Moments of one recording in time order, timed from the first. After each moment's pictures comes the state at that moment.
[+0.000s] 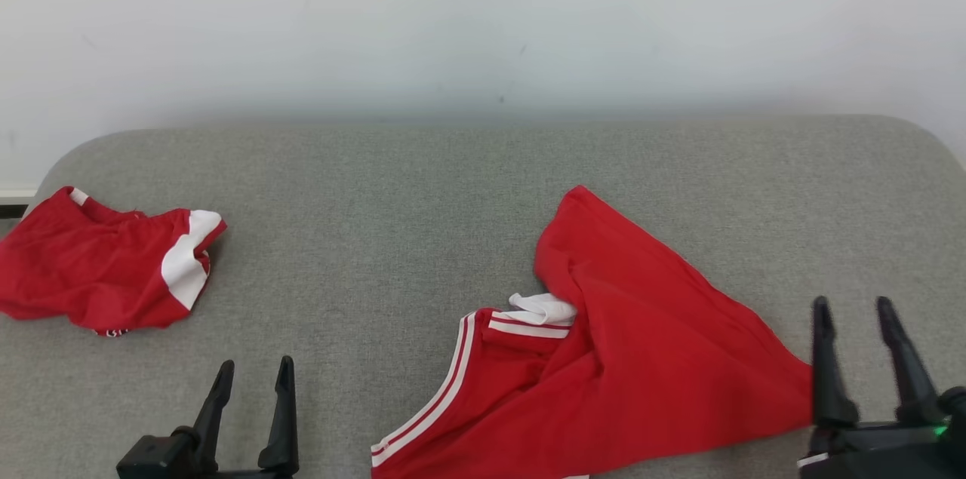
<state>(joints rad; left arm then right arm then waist) -0.03 0.05 0.02 0.23 -0.21 -0.12 -0.26 0.05 -0.13 -0.10 -0.04 0.25 0.13 -0.18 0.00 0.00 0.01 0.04</state>
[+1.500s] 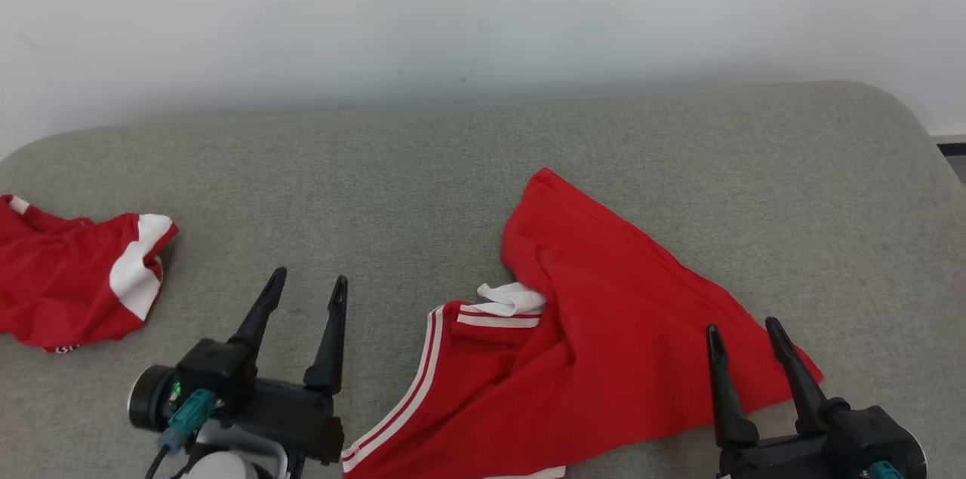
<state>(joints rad) -0.22 0.09 -0.10 0.27 -0.15 -0.13 -0.26 0.02 -0.05 0.05 0.11 0.13 0.13 -0.26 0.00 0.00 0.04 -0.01</state>
